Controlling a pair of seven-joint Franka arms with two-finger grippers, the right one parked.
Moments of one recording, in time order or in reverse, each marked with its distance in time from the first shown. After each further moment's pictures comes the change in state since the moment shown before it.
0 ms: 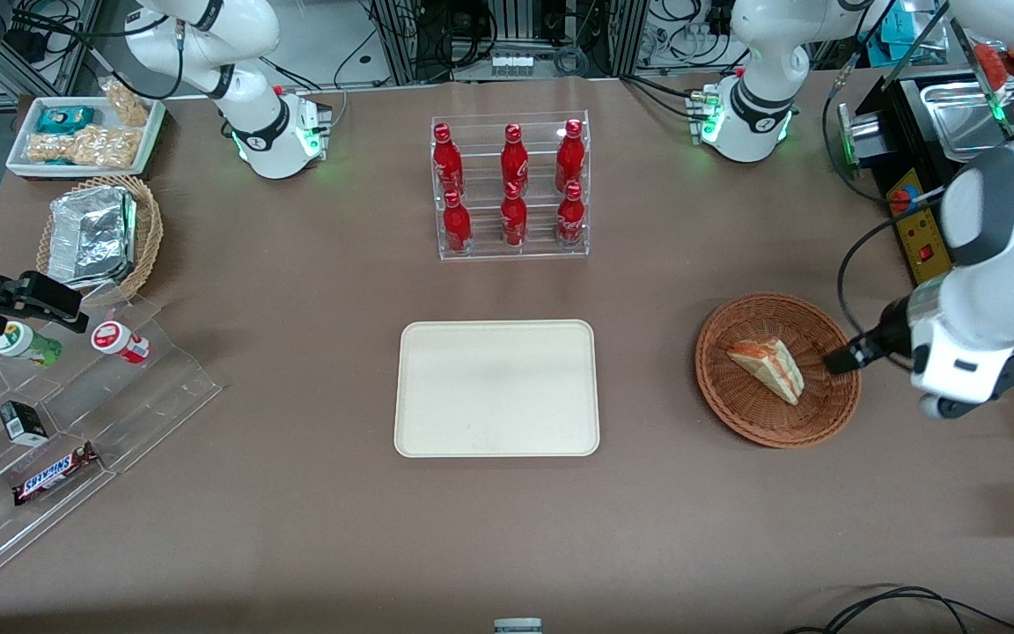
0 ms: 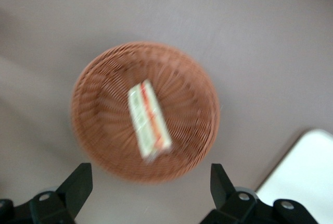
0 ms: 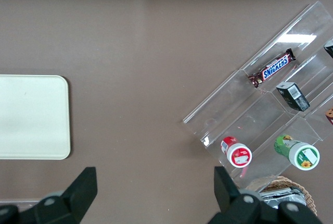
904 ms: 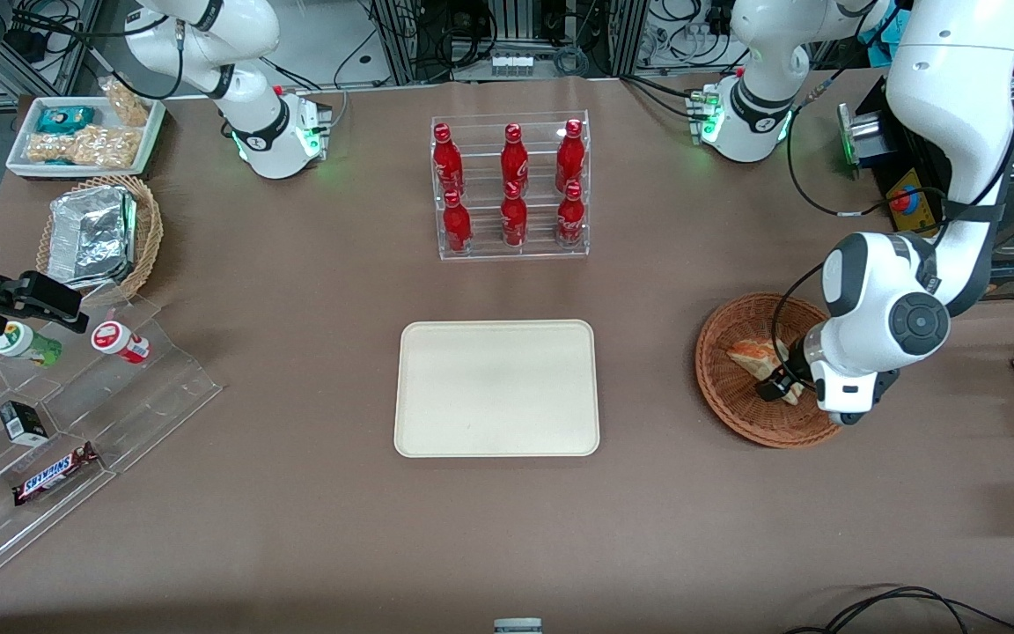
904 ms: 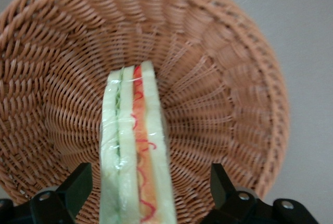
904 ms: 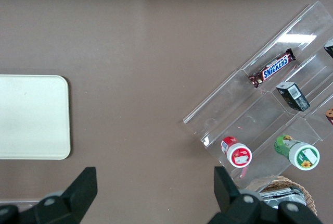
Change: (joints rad) arm 0.000 0.103 0.003 -0.352 0.000 0.387 -0.206
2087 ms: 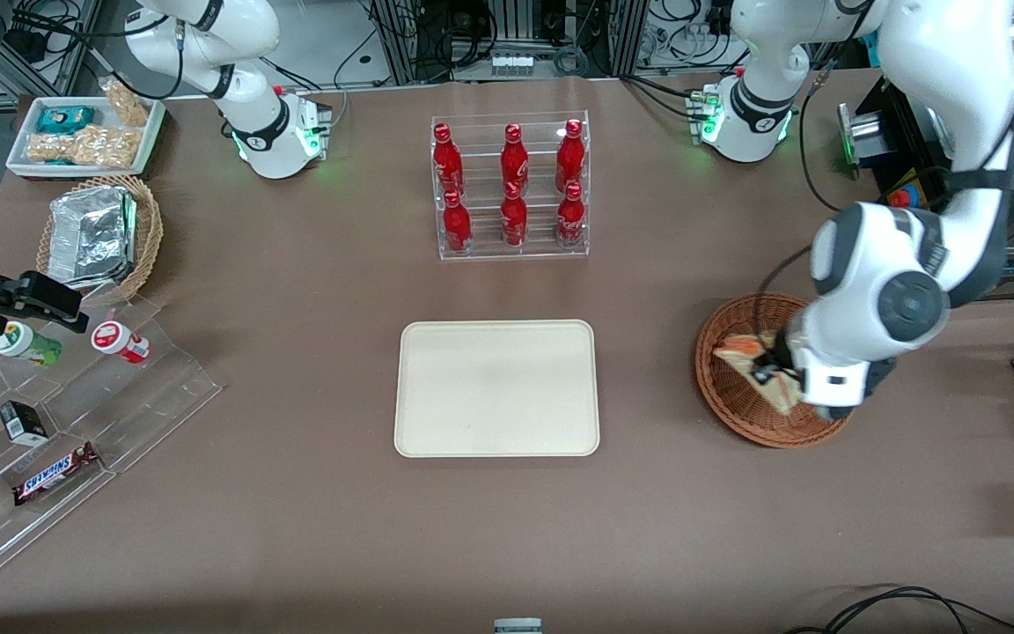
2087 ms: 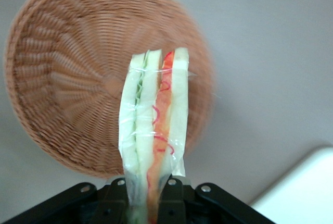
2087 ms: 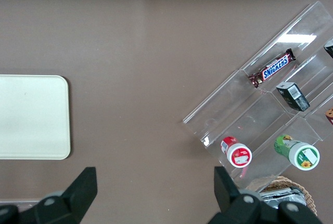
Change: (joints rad) arm -0.173 -0.075 -0.023 0.221 0.038 -0.267 -0.078
